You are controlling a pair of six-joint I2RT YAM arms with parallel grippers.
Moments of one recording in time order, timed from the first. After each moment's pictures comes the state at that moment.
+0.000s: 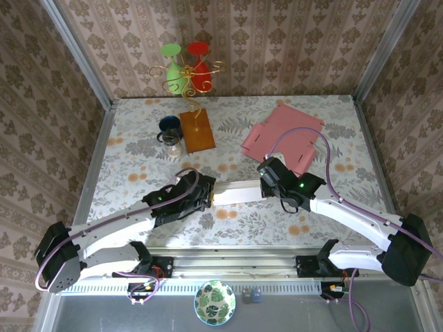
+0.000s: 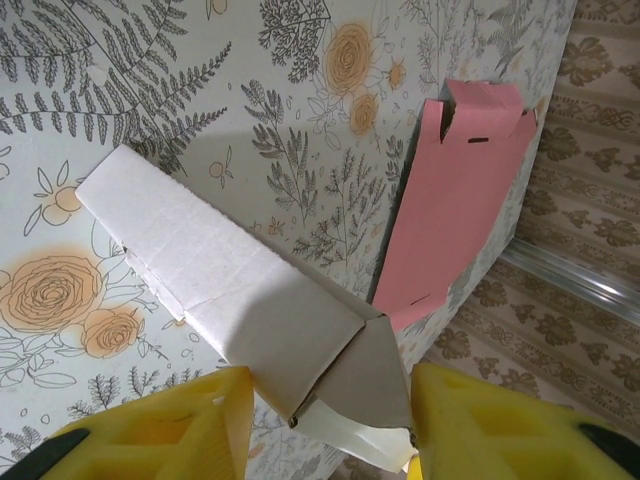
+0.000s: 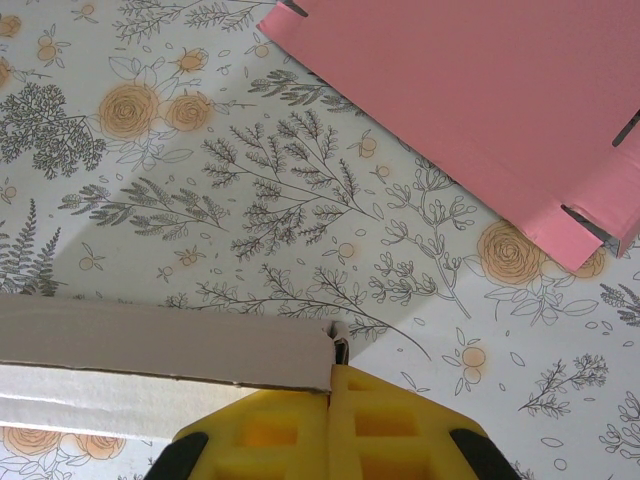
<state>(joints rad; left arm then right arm) -0.99 1.10 0.68 -0.29 -0.20 -2.01 0.76 1.20 0.89 -0.67 0.37 0.54</state>
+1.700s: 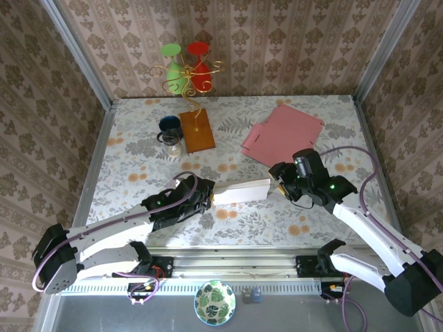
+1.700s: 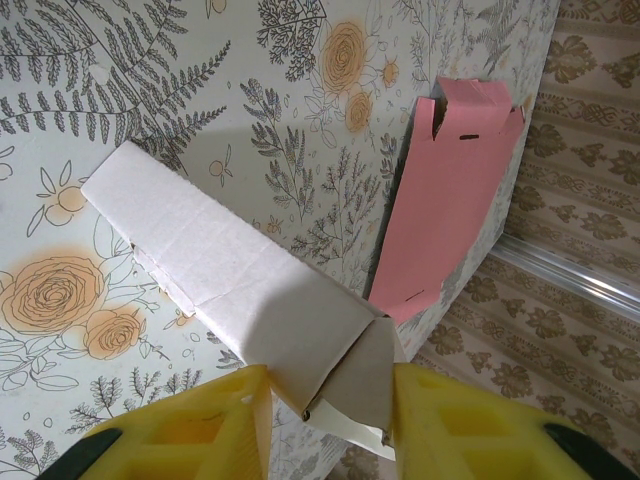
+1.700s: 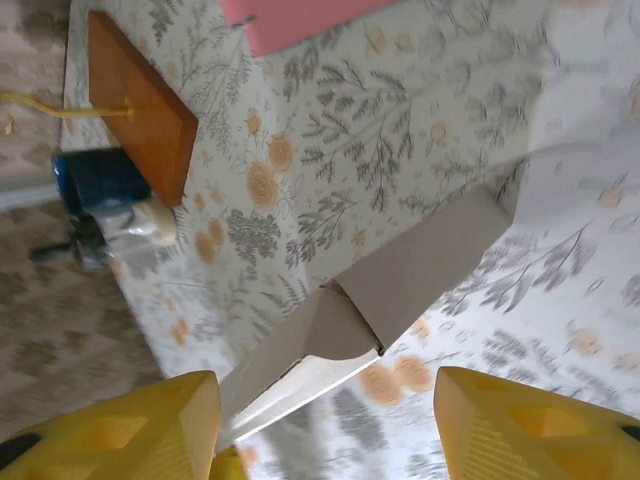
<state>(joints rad) -1.01 1.06 0.63 -0.26 -0.23 -2.01 0.46 0.98 0.78 -0.60 -0.14 1.39</state>
